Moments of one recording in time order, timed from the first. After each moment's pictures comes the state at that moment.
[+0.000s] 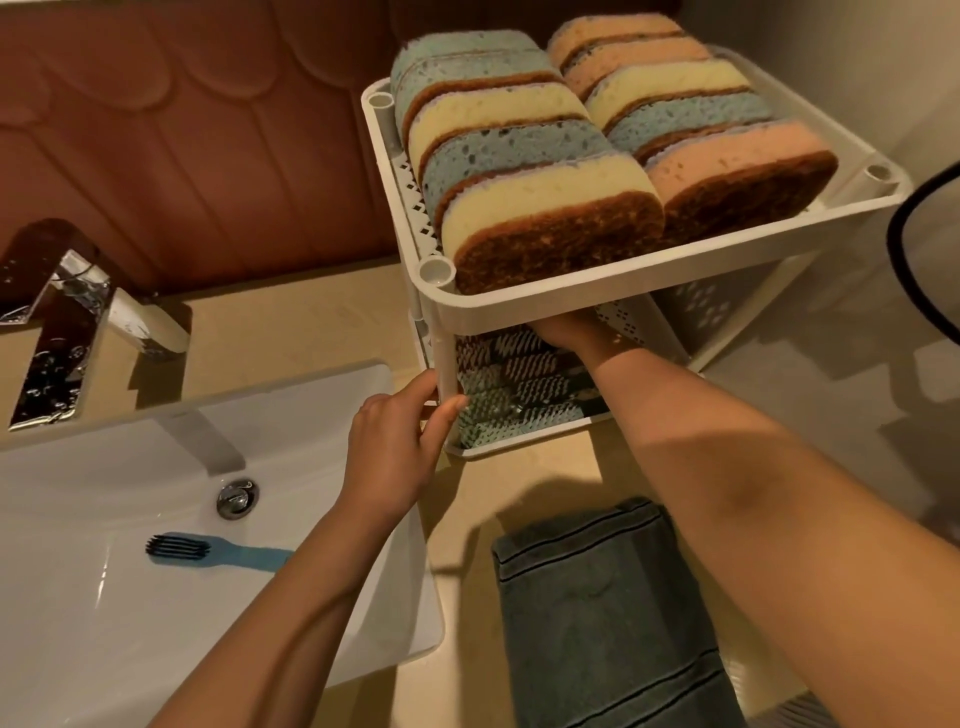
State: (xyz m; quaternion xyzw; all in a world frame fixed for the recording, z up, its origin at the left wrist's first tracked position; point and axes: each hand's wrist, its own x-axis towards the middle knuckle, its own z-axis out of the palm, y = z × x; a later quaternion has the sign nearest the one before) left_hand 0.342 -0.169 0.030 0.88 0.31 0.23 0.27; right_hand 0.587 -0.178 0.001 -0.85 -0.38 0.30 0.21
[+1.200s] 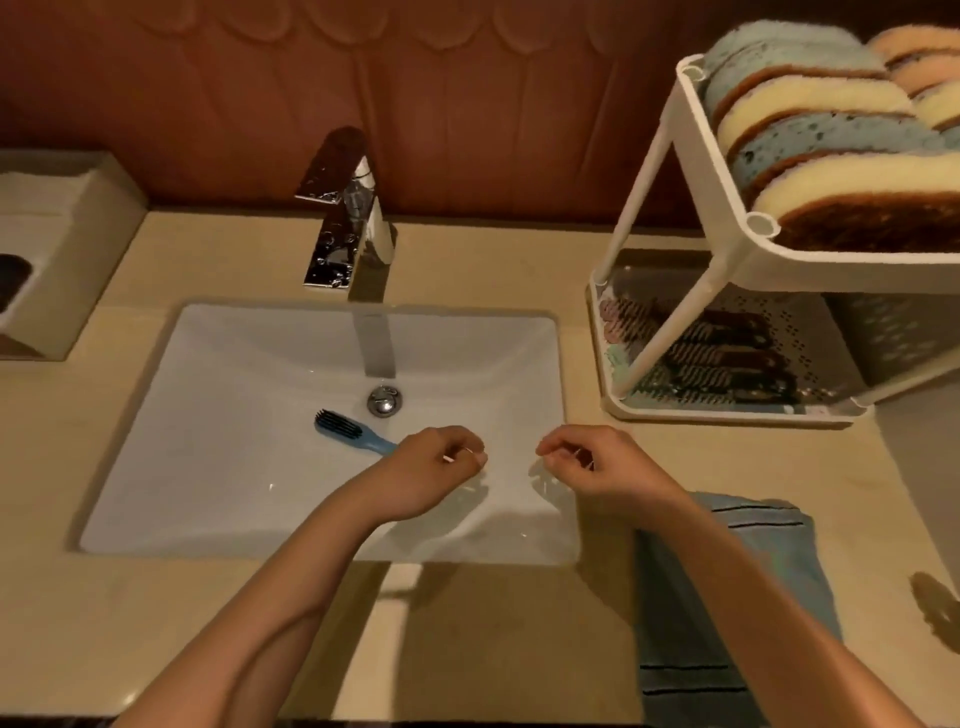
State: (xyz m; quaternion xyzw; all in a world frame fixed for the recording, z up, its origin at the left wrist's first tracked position) left_hand 0.177 -0.159 0.026 0.75 0.41 -0.04 0.51; right_hand 0.363 -0.259 0.030 -0.73 -0.51 0.40 0.20
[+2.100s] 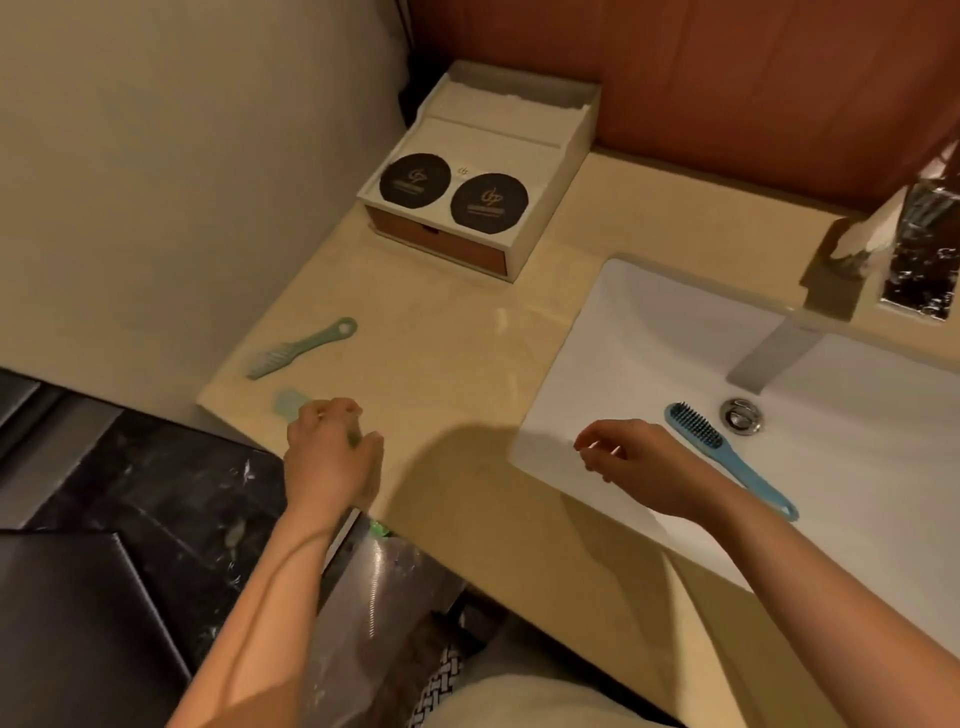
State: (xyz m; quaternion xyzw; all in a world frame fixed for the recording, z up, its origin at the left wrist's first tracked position) left_hand -0.269 -0.104 -0.002 0.51 0.83 0.08 0.19; right_hand 0.034 -0.091 0.005 -0.57 -0.67 0.47 0.04
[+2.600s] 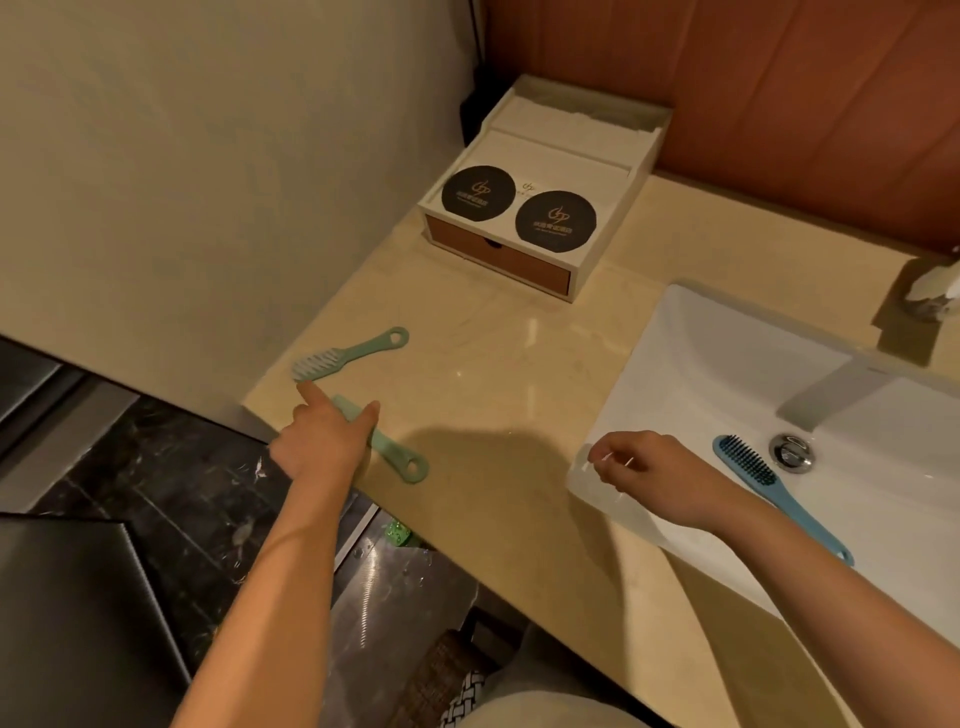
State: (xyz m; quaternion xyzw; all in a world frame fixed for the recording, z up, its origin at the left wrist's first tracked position) left_hand -0.334 -0.066 -0.012 0.40 0.91 0.00 0.12; right_hand -0.017 -0.068 0.004 -0.55 -0.70 0.46 0.02
